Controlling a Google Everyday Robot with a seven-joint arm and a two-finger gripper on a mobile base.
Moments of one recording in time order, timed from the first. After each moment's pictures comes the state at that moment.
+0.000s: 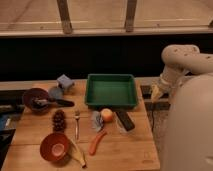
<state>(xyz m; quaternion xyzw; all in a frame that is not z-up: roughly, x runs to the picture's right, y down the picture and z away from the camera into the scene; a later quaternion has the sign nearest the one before) 0.292 0.061 0.721 -0.26 0.28 0.67 0.64</state>
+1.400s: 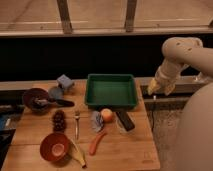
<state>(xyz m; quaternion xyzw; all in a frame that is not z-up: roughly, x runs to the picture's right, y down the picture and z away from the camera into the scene) 0.261 0.012 0.710 -0.23 0.21 0.66 0.68</state>
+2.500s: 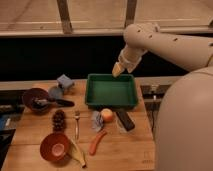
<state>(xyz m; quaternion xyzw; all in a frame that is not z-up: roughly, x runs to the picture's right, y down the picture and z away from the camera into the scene) 0.093 -0.086 0.734 -0.21 0.04 0.56 0.80</state>
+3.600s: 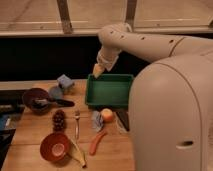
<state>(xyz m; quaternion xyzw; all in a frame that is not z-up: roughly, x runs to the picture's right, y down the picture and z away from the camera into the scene) -0.027 -0.091 0.769 -0.25 -0.01 0.44 0.86</state>
